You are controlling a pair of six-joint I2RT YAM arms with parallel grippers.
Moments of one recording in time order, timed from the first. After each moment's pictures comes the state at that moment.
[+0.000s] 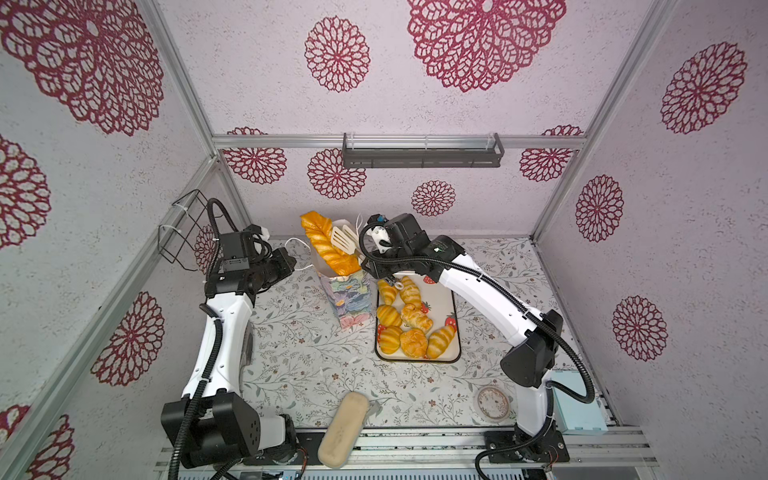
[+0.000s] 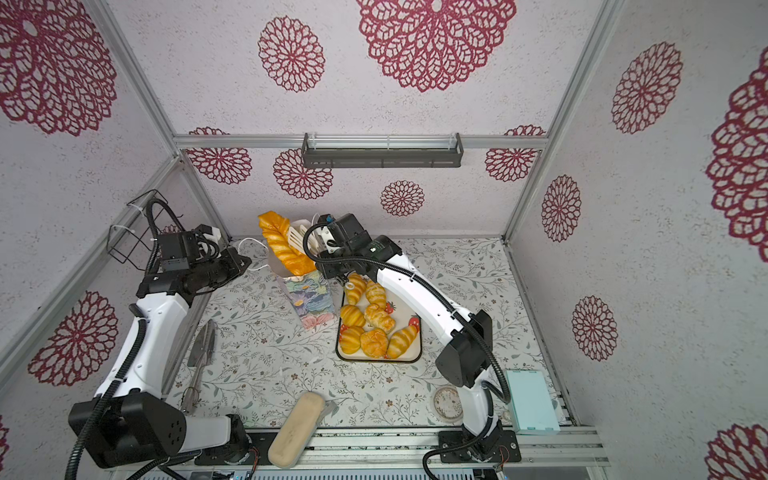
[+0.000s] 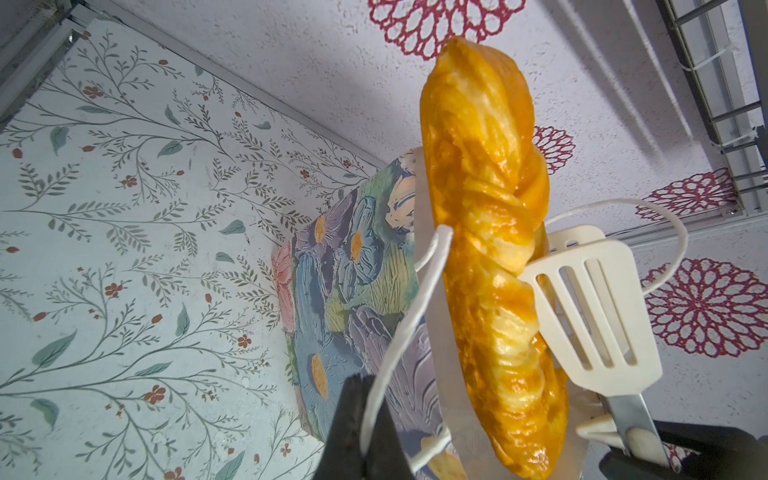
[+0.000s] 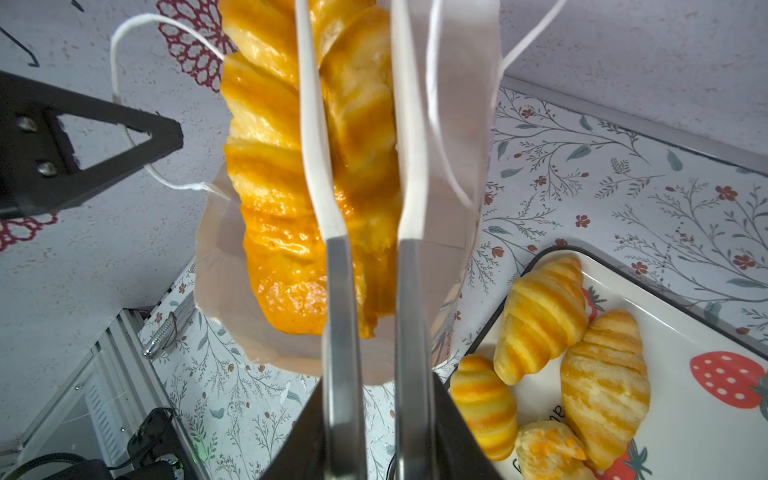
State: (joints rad) left arm 0.17 1.36 1.33 -0.63 0.42 -0.43; right arm 0.80 1.97 2.14 -0.84 -0.14 0.28
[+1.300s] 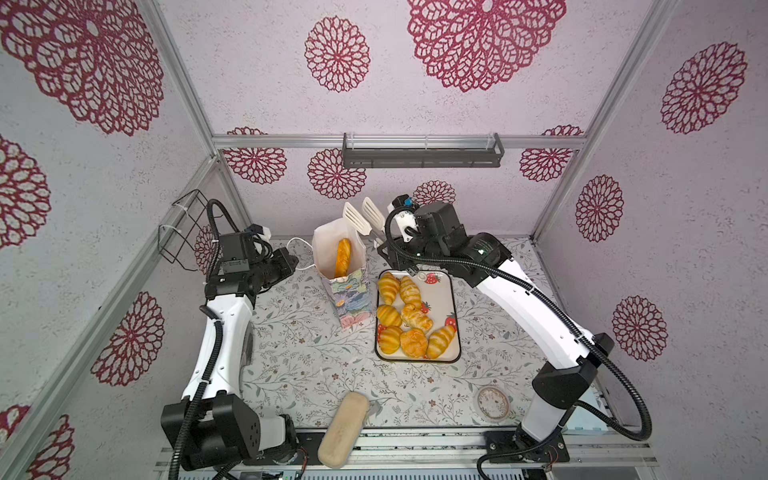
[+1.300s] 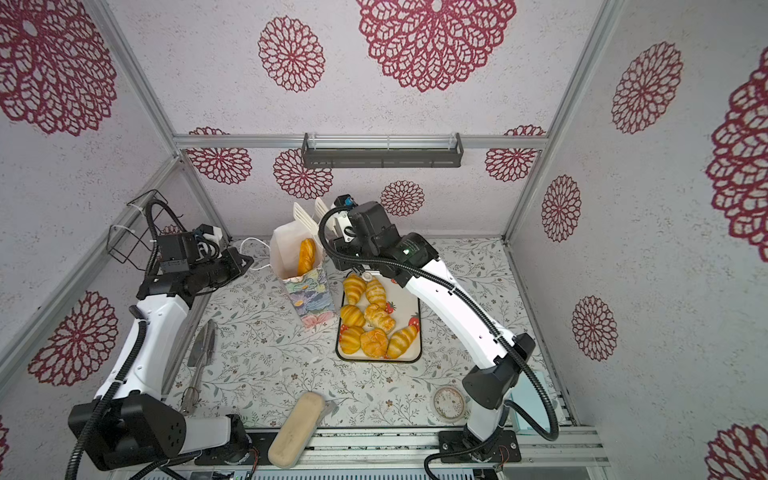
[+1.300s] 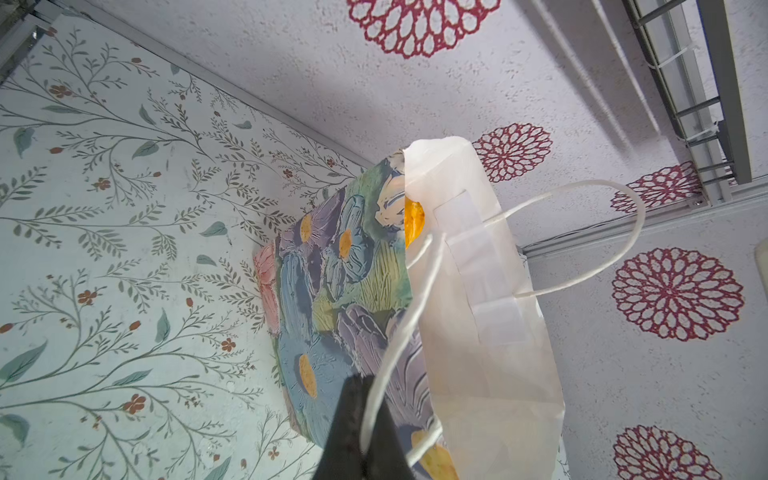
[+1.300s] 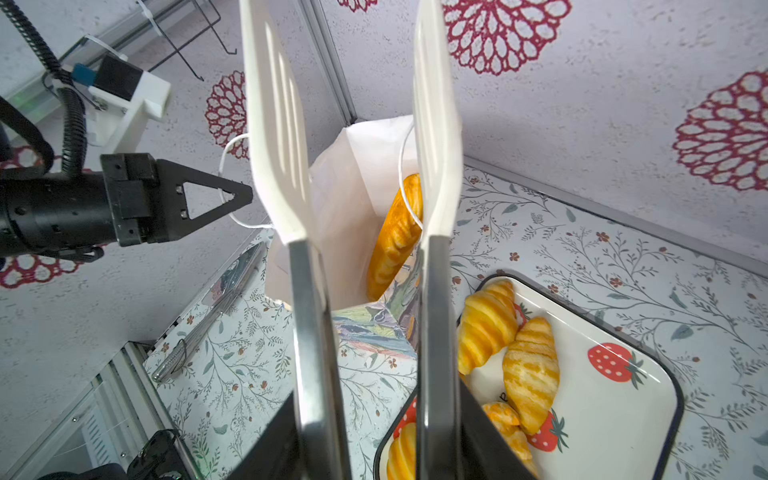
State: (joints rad) left arm 0.17 1.34 1.31 -0.60 0.47 -0.44; right arm 0.80 1.73 2.08 -0.88 -0.02 0.27
